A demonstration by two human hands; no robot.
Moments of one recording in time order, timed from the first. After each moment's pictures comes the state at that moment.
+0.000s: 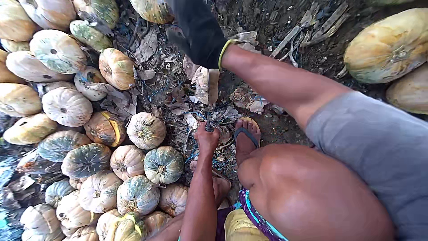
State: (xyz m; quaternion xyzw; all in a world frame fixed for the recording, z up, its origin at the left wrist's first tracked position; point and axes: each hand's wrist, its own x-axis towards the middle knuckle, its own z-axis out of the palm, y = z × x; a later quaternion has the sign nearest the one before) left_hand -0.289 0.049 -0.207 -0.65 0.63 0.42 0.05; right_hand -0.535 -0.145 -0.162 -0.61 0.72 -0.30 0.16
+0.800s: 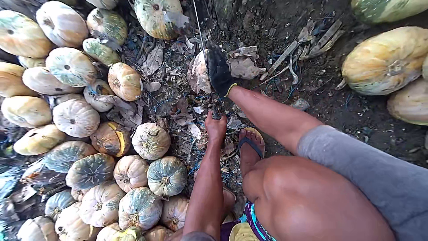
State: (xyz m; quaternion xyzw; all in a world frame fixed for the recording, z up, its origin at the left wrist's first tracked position) left_hand -0.354 0.003 -0.237 -0.65 0.56 0.51 -0.03; right_hand -0.504 -0.100 -0.268 -0.37 0.75 -0.51 0.20
